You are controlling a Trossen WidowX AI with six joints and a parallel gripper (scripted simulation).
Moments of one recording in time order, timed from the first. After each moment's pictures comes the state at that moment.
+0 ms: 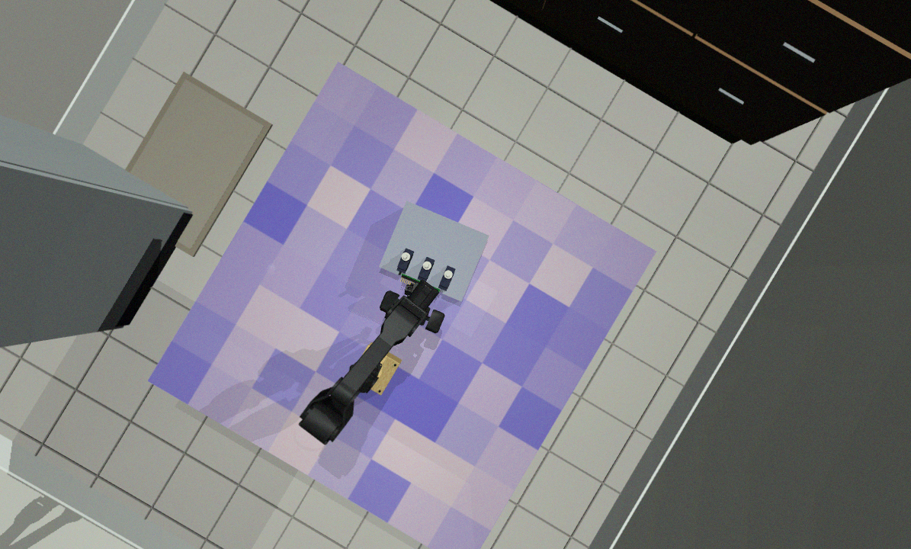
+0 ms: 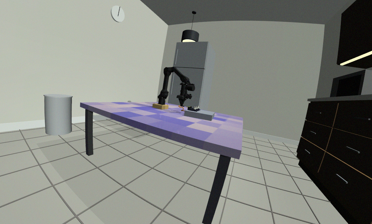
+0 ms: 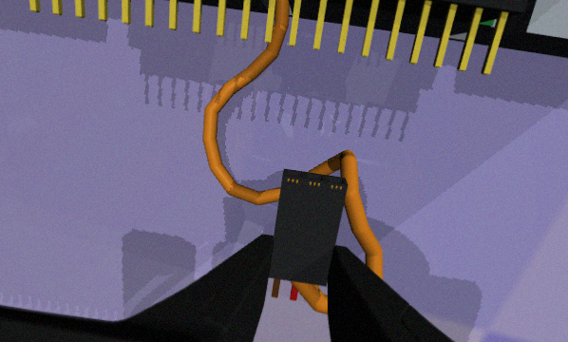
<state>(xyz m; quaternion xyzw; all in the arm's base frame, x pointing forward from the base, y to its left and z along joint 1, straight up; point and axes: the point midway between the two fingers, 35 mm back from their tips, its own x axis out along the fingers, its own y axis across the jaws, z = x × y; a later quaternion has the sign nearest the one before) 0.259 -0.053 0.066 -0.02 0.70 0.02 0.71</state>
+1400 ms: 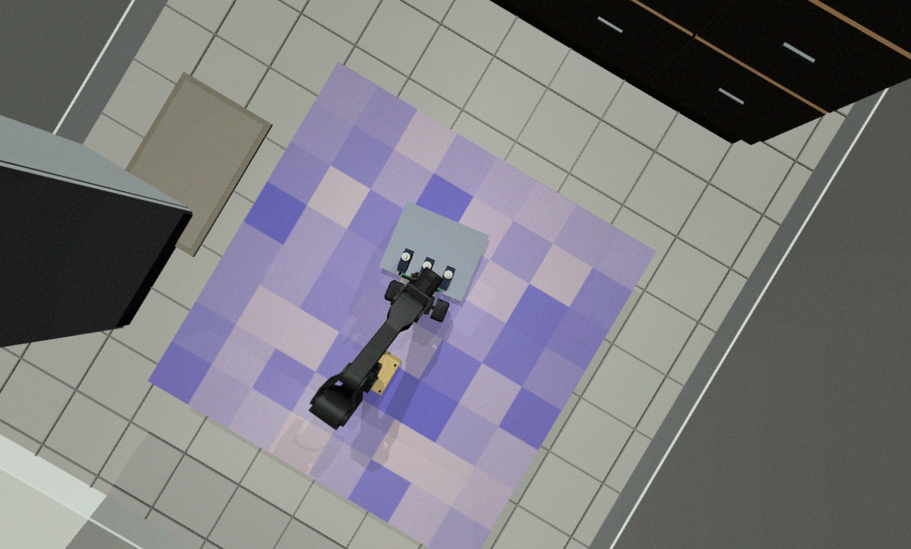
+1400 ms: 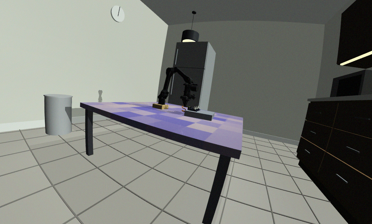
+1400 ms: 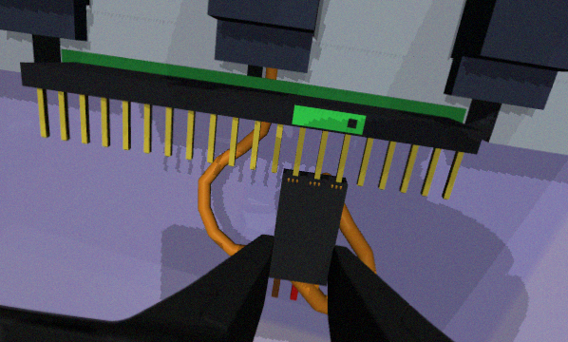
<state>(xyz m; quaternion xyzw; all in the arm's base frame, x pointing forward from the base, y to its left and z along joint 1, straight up) 0.294 -0.051 0.067 -0.02 0.70 0.02 0.71</state>
